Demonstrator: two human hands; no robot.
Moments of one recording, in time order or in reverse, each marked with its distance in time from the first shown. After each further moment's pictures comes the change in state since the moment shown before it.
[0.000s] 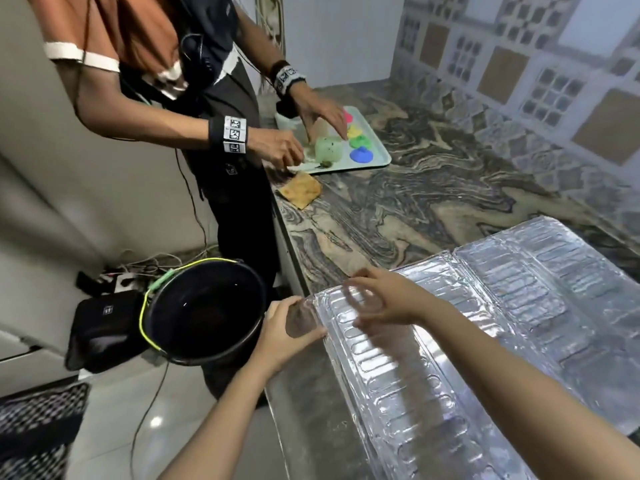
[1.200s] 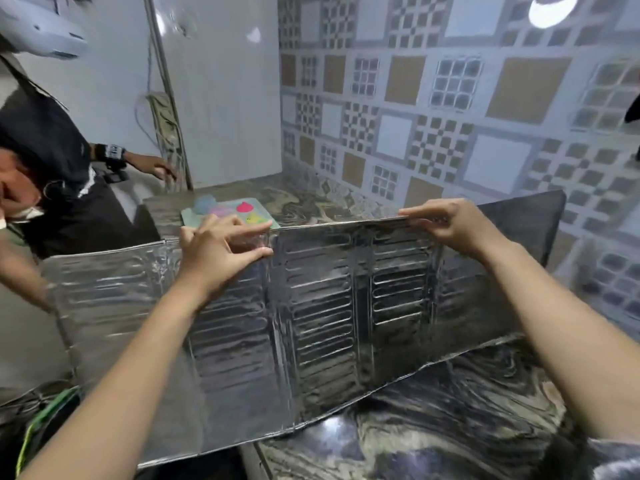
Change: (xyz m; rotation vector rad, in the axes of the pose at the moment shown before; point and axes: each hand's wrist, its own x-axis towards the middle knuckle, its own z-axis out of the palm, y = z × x) left_hand -0.010 0.266 -0.064 0.483 0.371 0.858; right_hand -0.219 0.071 -0.220 -0.035 0.789 0.262
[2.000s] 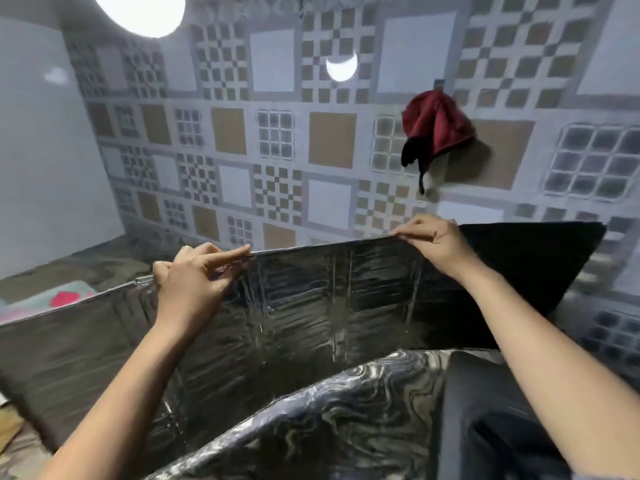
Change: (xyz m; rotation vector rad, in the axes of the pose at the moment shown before) left_hand 0.123 0.167 0.123 -0.216 -0.018 0.225; right_hand -0.088 0.139 -0.134 0.051 0.407 0.293
